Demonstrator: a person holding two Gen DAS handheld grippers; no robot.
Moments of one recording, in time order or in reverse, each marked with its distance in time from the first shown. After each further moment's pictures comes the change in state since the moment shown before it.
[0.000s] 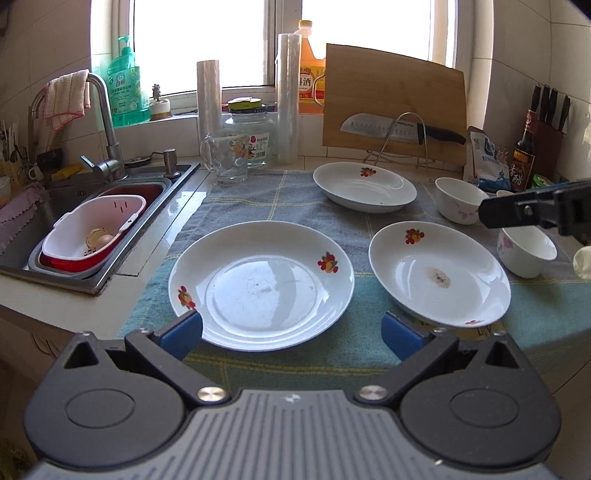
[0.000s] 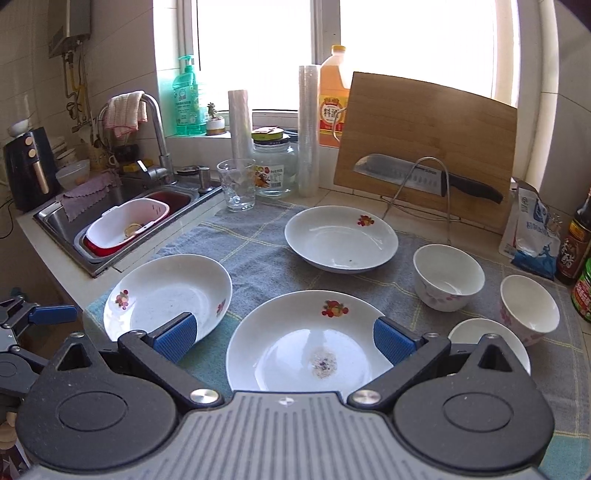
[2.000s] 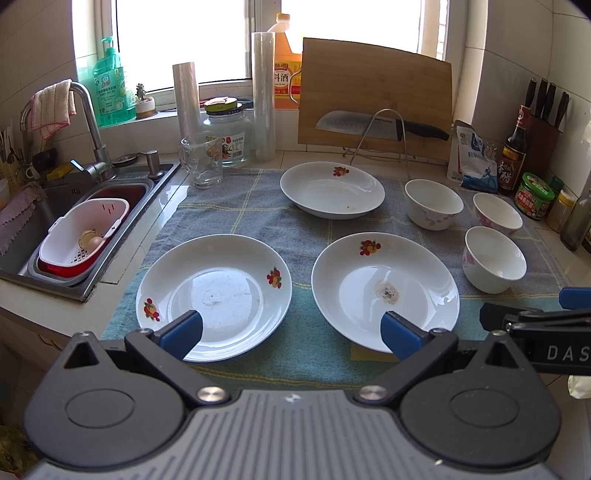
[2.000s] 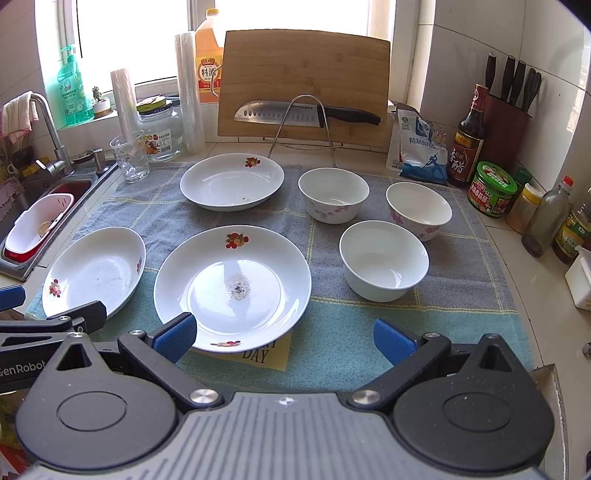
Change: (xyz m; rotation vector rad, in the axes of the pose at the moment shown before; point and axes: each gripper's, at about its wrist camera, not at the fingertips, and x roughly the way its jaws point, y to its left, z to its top) left arm -0.026 -0.066 0.054 0.005 0.097 0.018; right arm -0.055 -0.011 -0.029 0.252 0.162 -0.349
